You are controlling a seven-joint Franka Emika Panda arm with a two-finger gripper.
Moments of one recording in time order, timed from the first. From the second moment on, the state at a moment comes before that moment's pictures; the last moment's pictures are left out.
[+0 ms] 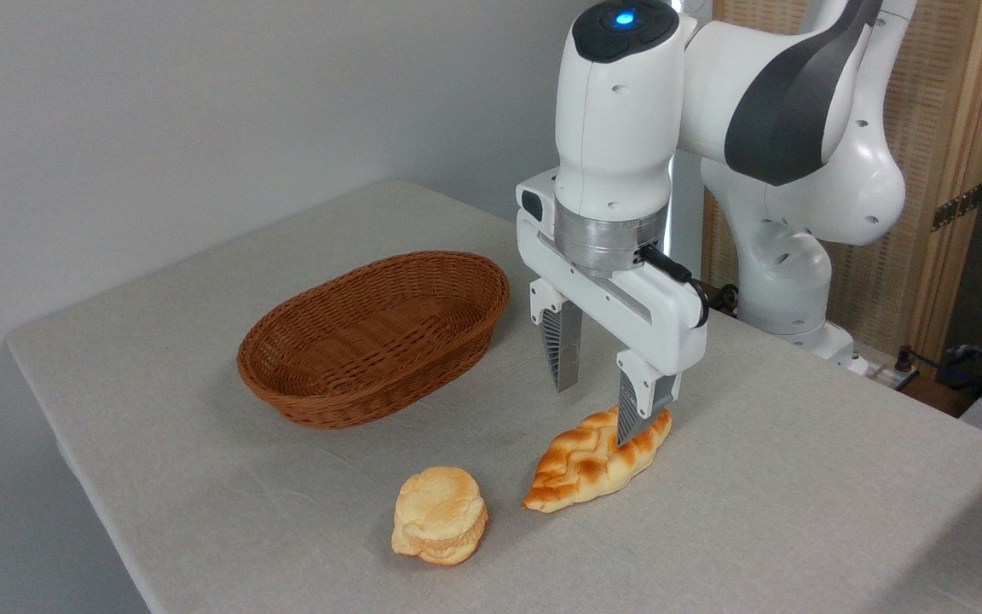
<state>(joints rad) -0.07 -0.42 0.28 -2.44 -0.04 2.00 1.06</state>
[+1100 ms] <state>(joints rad) -0.11 -0.42 0.28 -2.48 0.08 2.02 1.10</state>
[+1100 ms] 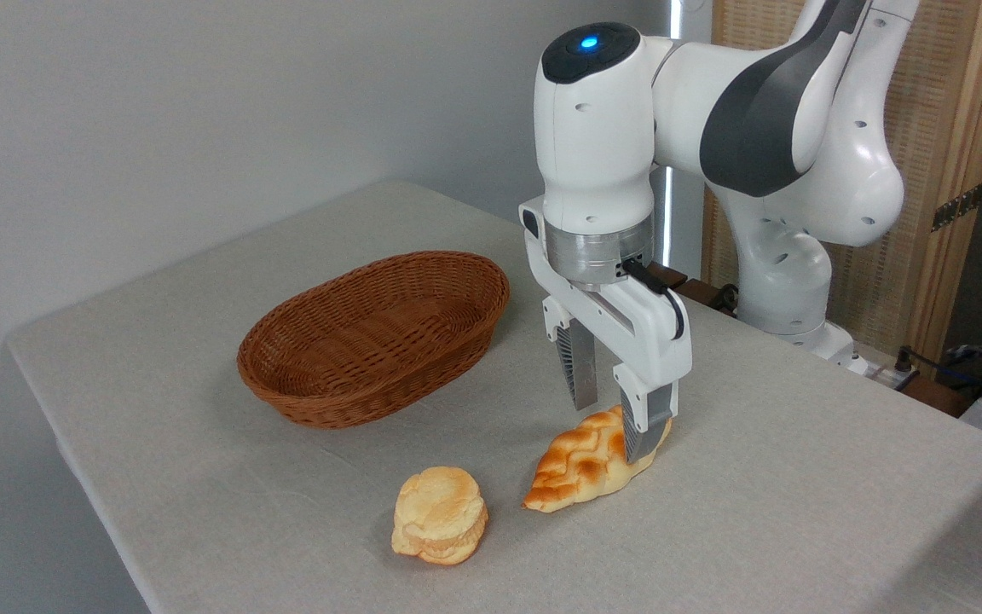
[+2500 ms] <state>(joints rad) -0.14 -0.41 0.31 -2.51 0.13 2.08 1.23</state>
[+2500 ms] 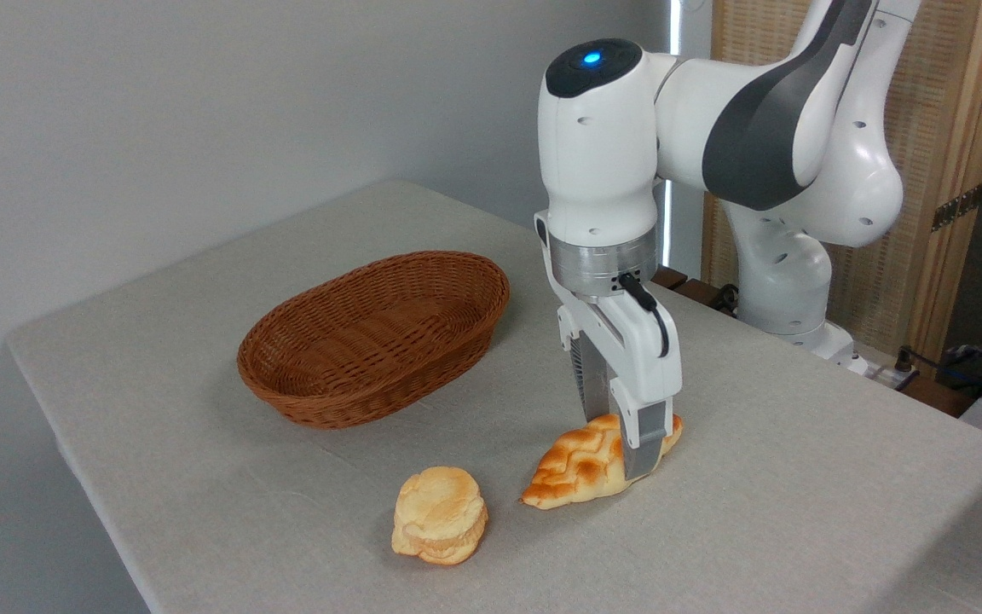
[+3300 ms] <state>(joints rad) -0.17 -0.39 0.31 -2.52 0.13 2.11 1.23</state>
